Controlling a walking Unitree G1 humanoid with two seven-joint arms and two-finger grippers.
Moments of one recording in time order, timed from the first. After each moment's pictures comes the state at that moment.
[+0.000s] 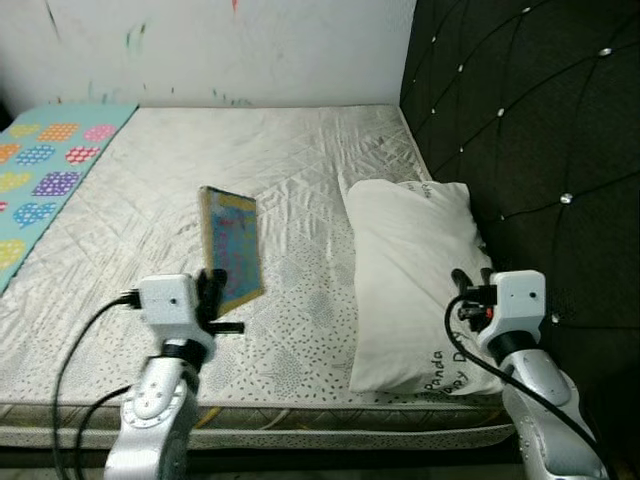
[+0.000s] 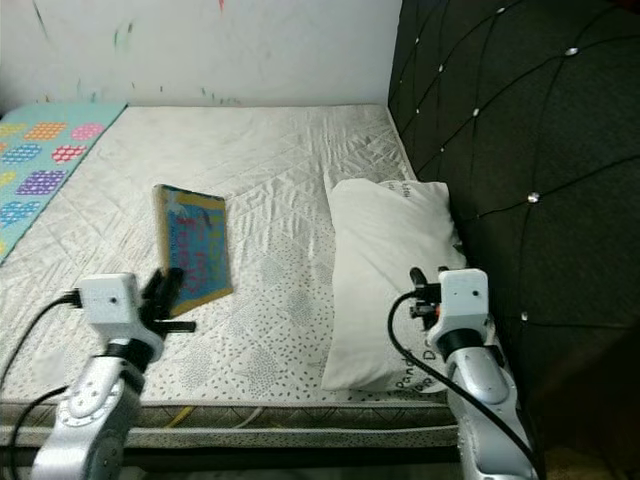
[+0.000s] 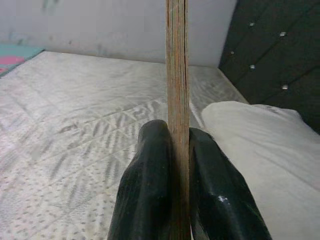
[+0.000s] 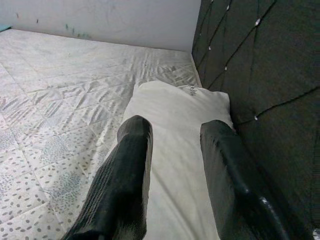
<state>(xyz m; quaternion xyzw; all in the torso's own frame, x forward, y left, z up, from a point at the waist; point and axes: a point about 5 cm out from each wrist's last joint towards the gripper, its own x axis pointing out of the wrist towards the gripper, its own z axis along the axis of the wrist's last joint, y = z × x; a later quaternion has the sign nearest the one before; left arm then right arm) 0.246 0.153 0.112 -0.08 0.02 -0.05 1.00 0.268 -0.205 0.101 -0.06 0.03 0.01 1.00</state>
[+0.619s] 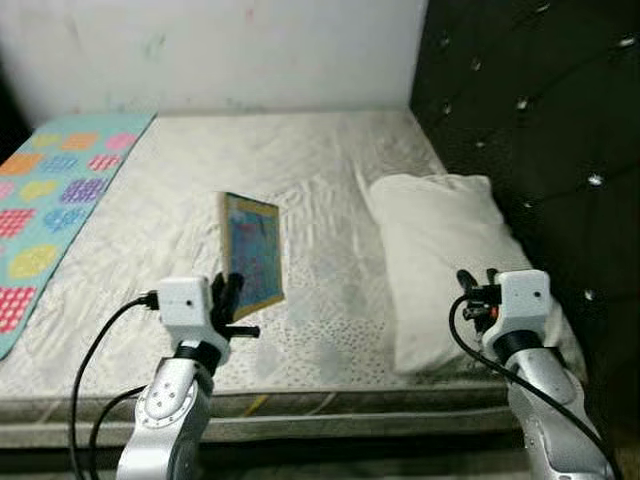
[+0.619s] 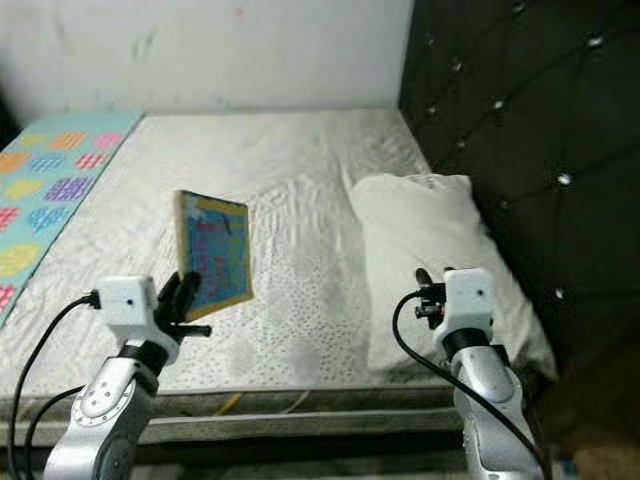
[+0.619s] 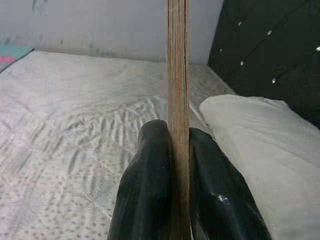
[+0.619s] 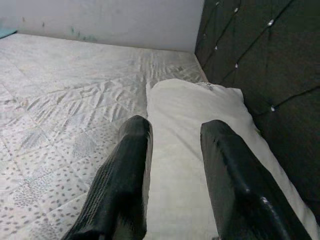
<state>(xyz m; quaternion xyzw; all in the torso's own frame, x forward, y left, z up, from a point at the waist) 0.247 0.147 0.110 -0.08 0.03 -0.06 0.99 0.269 -0.207 0.099 -0.06 0.04 0.01 1.00</state>
